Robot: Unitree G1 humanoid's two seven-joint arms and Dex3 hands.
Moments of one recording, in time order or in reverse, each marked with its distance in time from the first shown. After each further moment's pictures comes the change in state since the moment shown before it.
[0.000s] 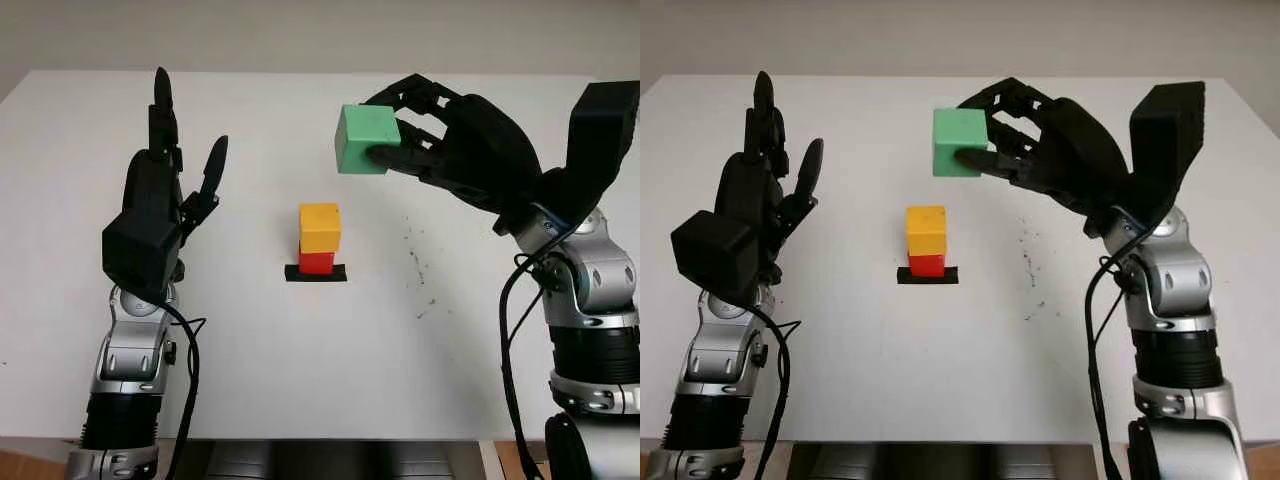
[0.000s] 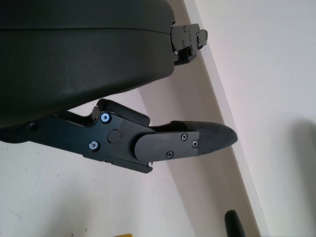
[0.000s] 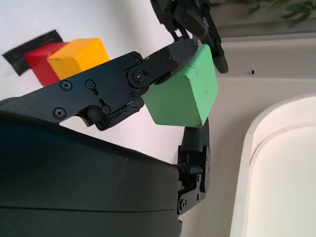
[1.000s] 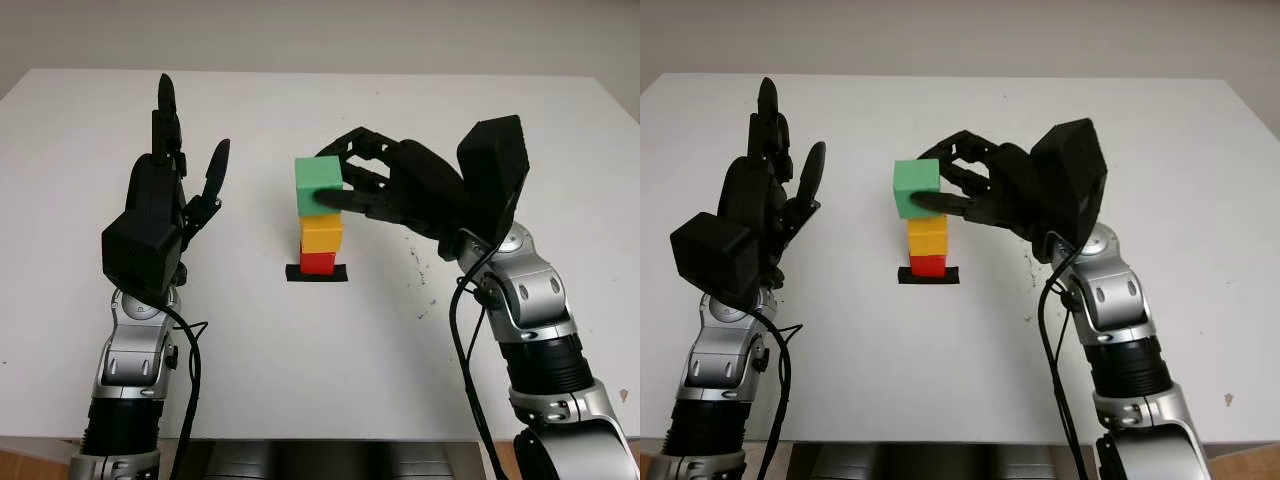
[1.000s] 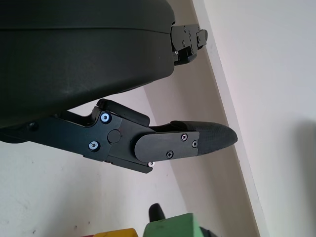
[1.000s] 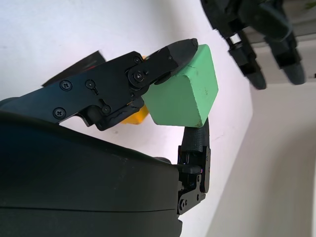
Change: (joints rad) left arm 0.017 -0.009 -0.003 -0.031 -0.020 0.033 -0.004; right arm 0.069 0.080 0.134 0.070 -0.154 0.026 -0.010
